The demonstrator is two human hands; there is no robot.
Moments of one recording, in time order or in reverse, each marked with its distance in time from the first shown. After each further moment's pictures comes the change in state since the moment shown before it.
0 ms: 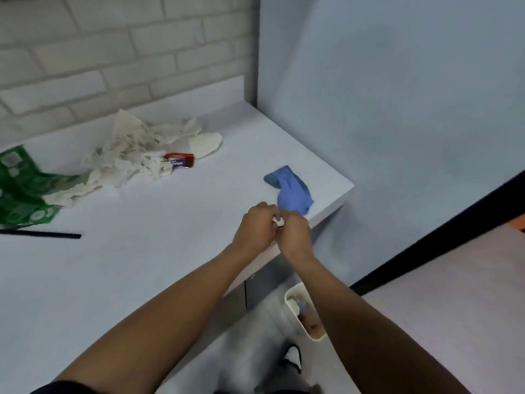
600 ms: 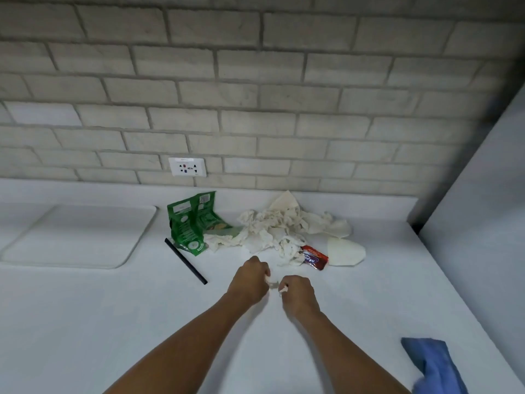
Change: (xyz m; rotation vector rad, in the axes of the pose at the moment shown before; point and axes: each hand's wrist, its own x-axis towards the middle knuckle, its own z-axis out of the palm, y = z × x) left_hand 0.003 -0.210 -0.172 0.220 0.276 -0.657; right_hand 0.116 -0.213 0.154 -0.165 -0.477 -0.517
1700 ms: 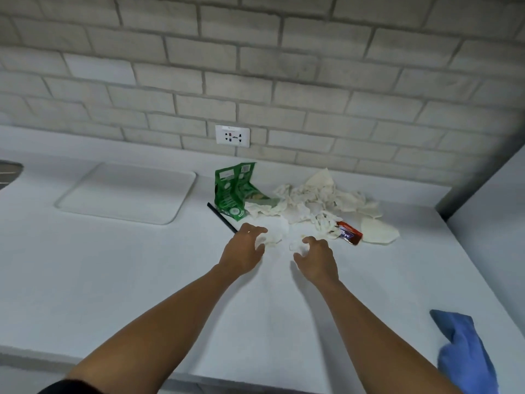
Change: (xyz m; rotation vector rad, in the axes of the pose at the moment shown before) left_hand -0.068 -0.113 -0.053 -0.189 0.122 -0.009; right_hand -0.029 -0.070 0.023 -0.033 0.043 0.052
